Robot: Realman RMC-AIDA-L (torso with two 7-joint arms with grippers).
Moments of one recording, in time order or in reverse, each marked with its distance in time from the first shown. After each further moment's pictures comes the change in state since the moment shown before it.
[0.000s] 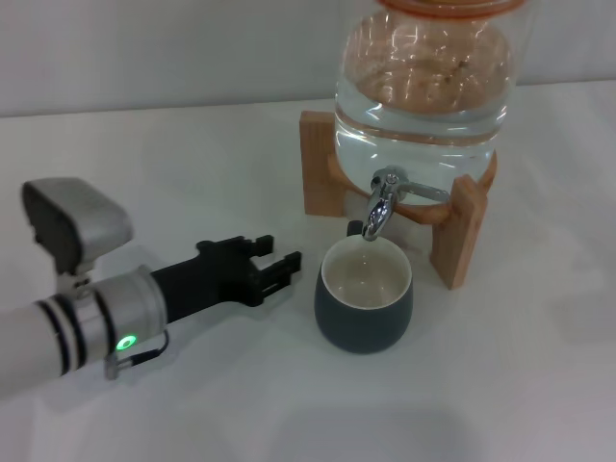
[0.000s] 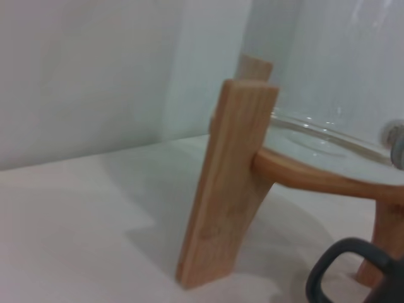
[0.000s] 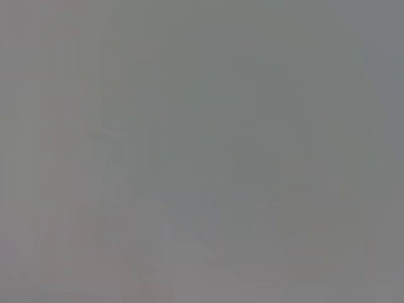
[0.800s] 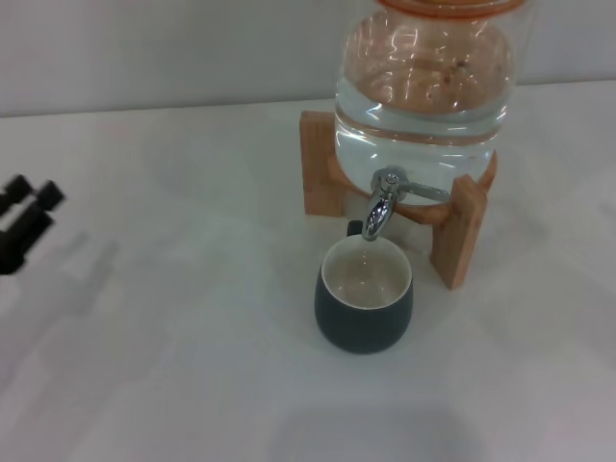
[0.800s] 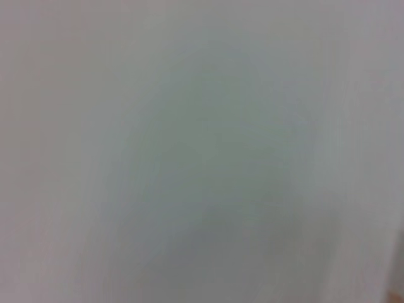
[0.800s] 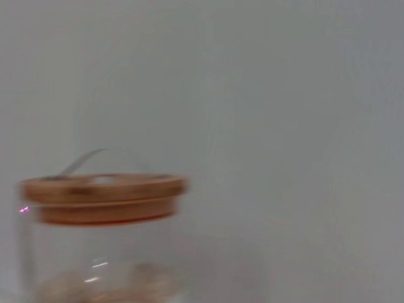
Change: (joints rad) left arm 0.336 0.043 -0.588 0.090 0.003 -0.434 0.141; right arm -0.143 -0.016 -0.231 -0.533 -0.193 0.230 0.538
